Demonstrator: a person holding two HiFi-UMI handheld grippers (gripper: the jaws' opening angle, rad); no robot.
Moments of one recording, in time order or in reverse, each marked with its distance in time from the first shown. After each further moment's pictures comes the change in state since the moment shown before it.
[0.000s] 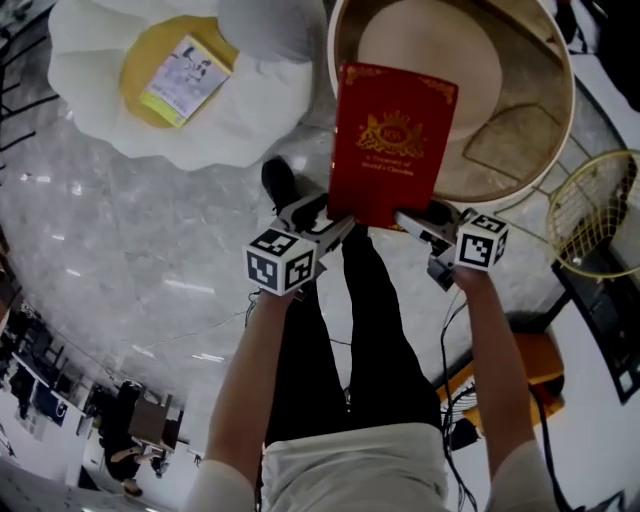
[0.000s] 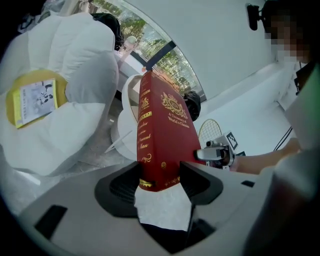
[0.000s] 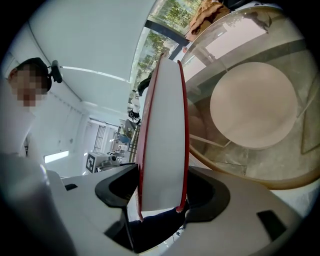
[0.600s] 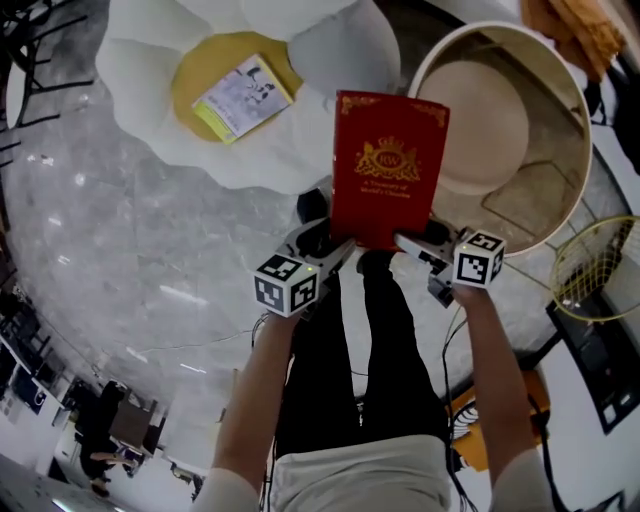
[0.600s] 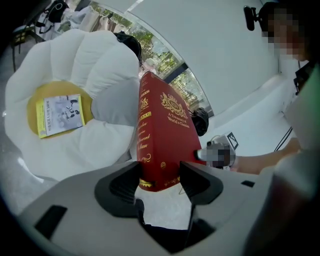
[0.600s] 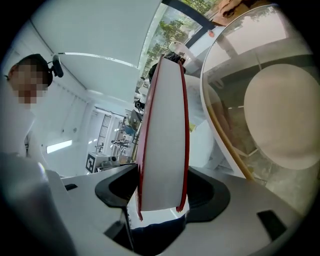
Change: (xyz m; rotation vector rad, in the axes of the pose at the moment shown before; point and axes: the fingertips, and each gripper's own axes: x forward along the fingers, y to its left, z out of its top) left arm -0.093 0.088 0.048 -0.072 -0.121 0.058; right arm 0.120 0.066 0.042 -0.087 0.112 0.032
